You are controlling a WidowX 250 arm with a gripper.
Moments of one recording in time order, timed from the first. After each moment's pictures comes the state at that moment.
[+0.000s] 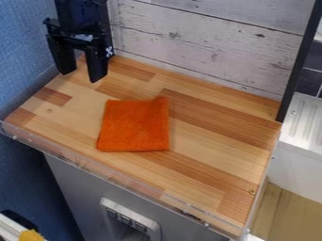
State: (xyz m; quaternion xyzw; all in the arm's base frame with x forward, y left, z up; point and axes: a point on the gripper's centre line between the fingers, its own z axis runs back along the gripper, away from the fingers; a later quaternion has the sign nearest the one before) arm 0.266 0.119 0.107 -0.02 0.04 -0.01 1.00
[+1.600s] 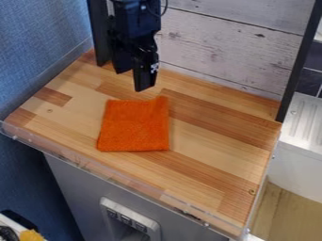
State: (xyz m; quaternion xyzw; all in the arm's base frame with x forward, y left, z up) arm 0.293 0.051 0.106 0.01 -0.02 -0.22 0.98
